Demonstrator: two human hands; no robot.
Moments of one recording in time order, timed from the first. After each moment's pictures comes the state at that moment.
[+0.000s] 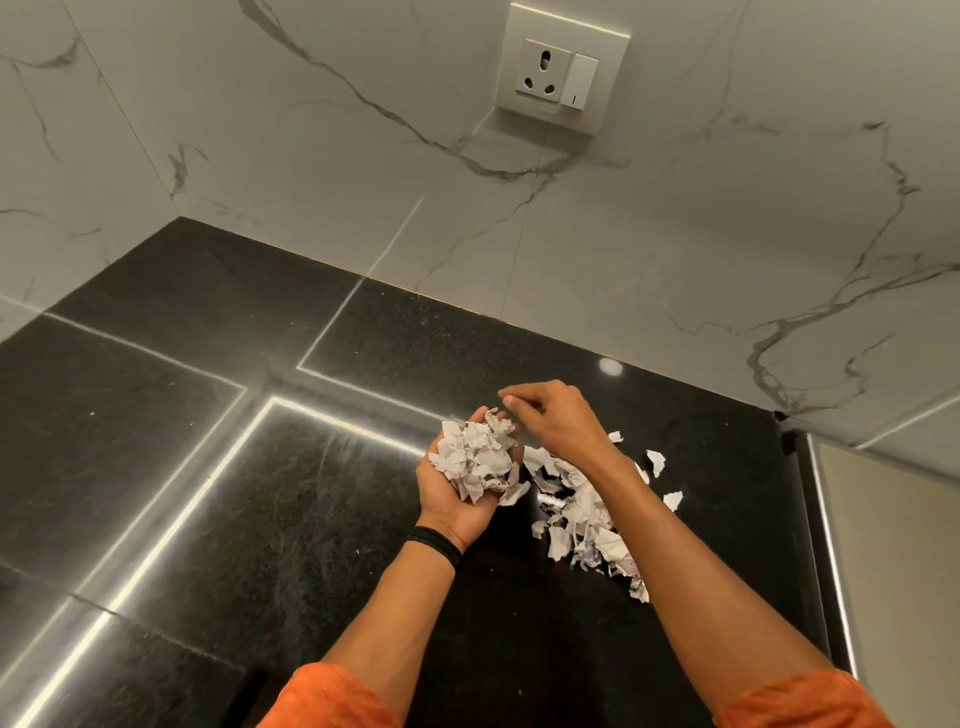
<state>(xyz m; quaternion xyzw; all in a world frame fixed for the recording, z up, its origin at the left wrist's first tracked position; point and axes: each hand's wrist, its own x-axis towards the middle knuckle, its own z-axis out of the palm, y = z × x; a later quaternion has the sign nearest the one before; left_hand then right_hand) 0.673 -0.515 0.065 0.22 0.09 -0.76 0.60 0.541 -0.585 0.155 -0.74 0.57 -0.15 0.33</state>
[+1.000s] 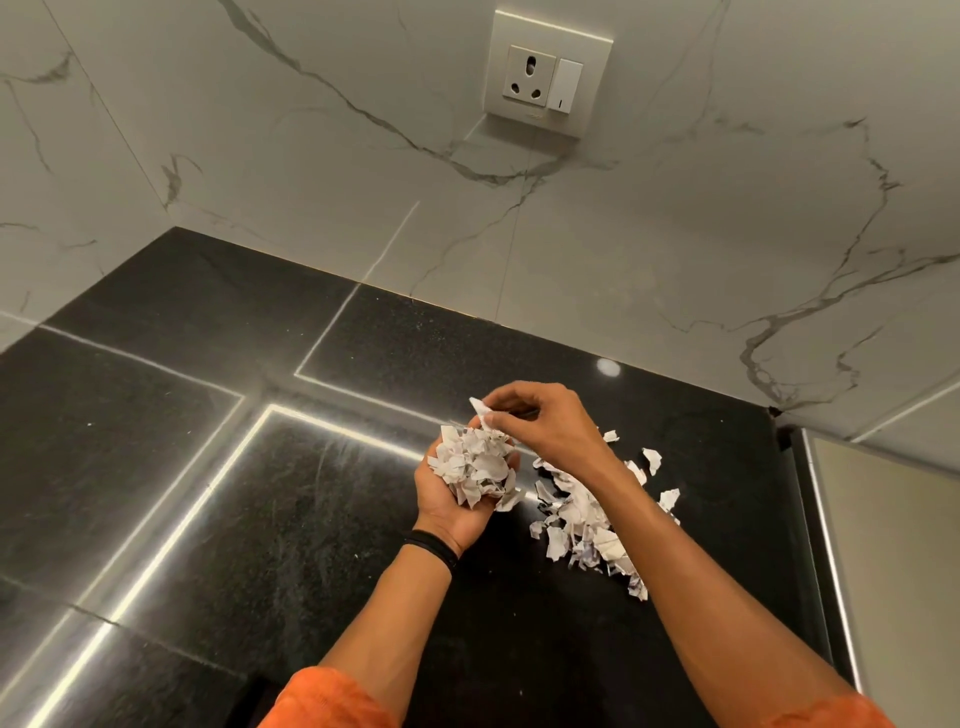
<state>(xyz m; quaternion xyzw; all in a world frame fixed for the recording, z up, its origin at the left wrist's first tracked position) 0.673 -0.512 0.068 0.24 0.08 -0.76 0.60 0.541 -0.567 0.165 -0.72 0.50 -0.24 0.41</state>
